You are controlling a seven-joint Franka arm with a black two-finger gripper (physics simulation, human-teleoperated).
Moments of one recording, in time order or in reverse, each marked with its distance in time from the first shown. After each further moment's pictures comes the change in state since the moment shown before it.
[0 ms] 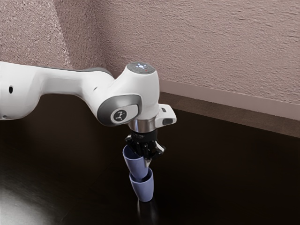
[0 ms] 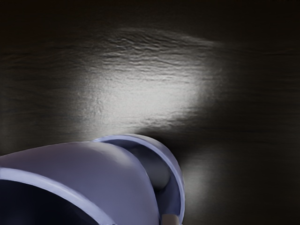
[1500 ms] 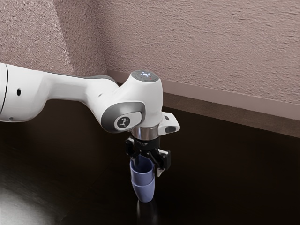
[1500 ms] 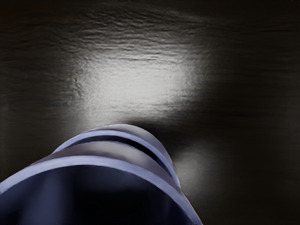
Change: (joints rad) arm -0.018 0.038 -0.001 -0.011 -0.008 0.015 -0.016
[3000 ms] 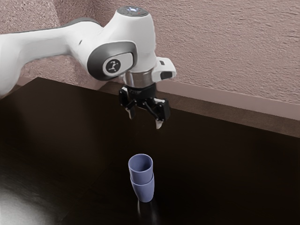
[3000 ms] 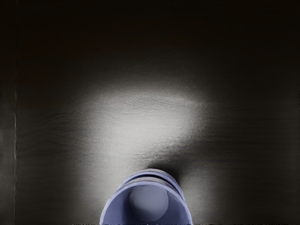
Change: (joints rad) arm -0.096 -0.100 0.128 0.291 0.002 -0.264 0.112
